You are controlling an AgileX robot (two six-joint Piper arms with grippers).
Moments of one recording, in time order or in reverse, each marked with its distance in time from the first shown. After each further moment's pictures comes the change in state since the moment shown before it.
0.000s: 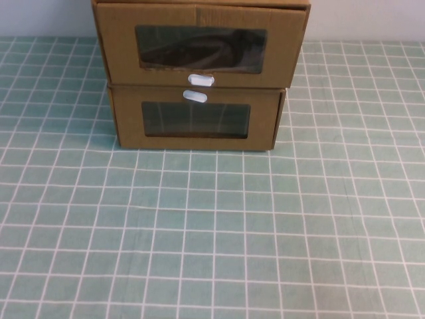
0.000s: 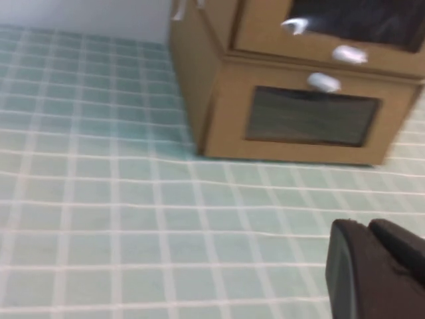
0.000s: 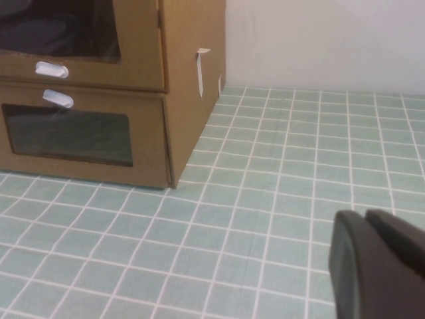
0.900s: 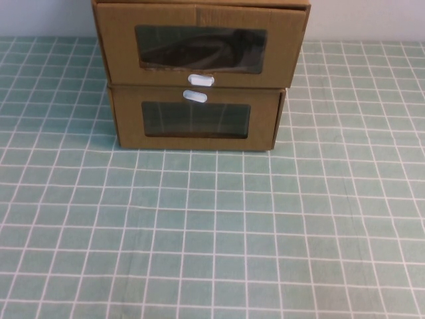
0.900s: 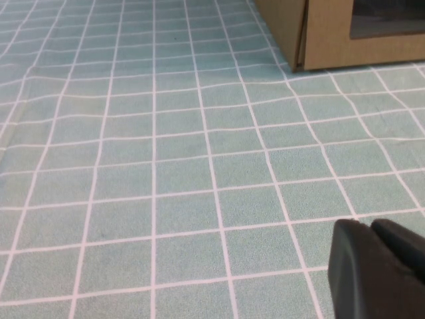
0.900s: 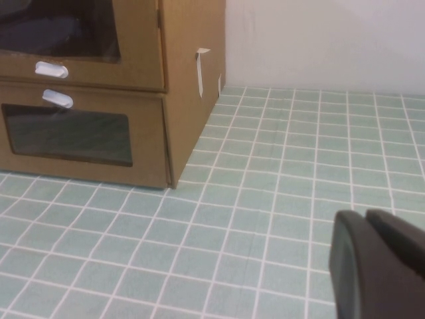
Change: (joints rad) right arm 0.000 0.000 0.000 -0.002 -0.002 0.000; left arm 0.000 -0.138 0.451 0.277 -0.293 -0.006
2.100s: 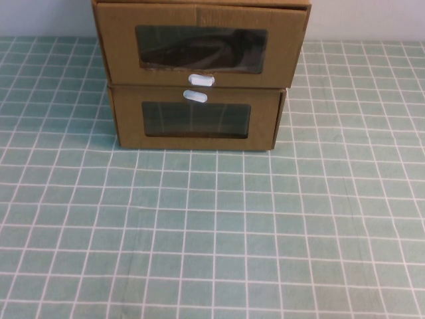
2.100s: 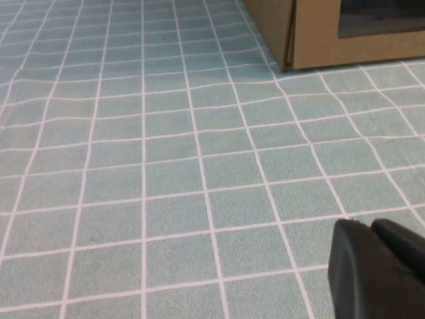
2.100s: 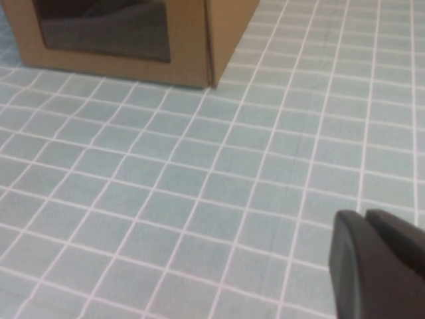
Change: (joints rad) right arm -0.005 -0.002 0.070 0.263 0.042 -0.186; left arm -0.021 0.000 0.000 0.000 0.001 0.004
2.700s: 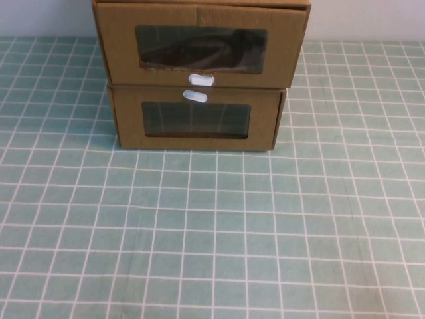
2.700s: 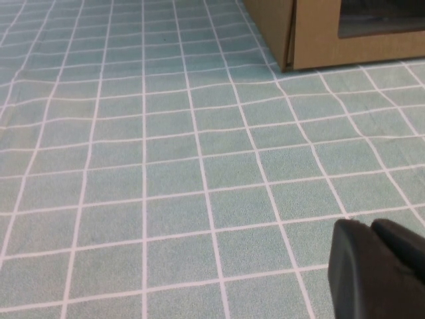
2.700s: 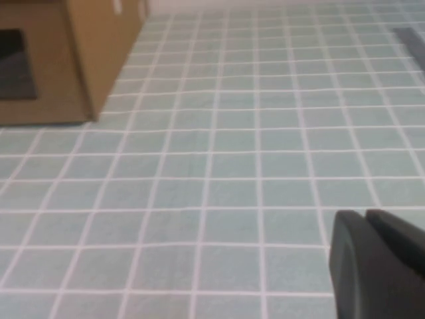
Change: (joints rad) right arm -0.537 -0.004 0.268 0.412 -0.410 -0.419; left arm 0.000 0.000 0.000 0.000 0.000 0.001
